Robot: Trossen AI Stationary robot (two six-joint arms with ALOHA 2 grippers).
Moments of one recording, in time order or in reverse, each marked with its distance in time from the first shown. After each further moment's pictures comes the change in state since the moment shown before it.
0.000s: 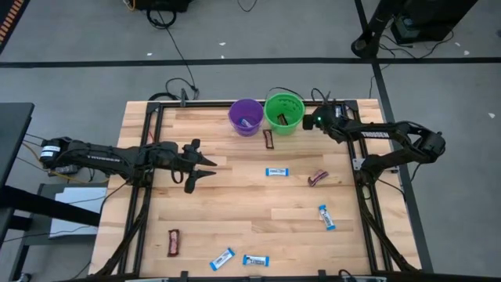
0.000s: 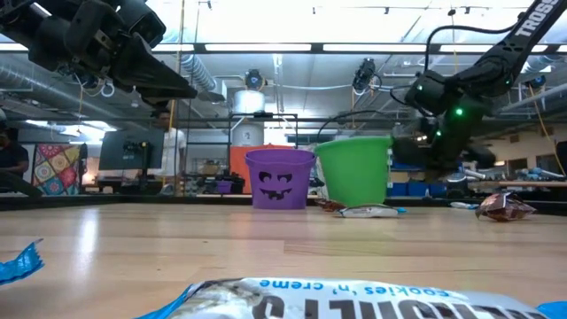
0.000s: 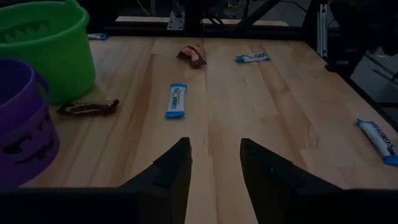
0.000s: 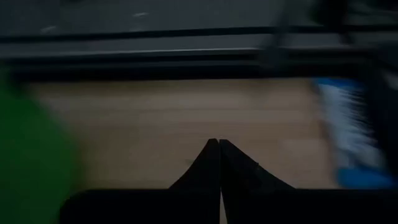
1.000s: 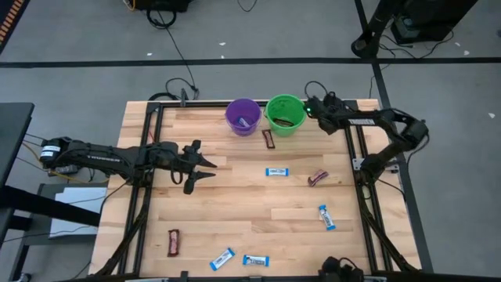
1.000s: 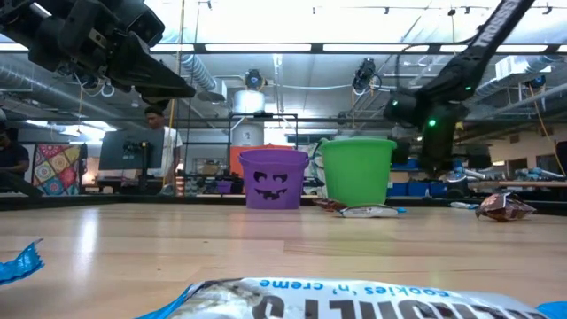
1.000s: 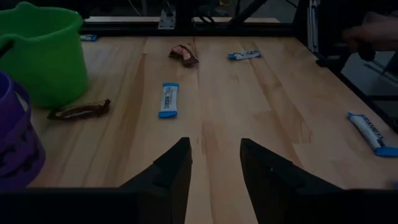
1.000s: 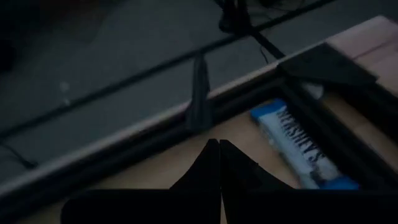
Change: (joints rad) left arm 0.000 0.001 0.000 -0.005 0.031 0.023; right arm -0.051 0.231 0.225 -0.230 0.304 0.471
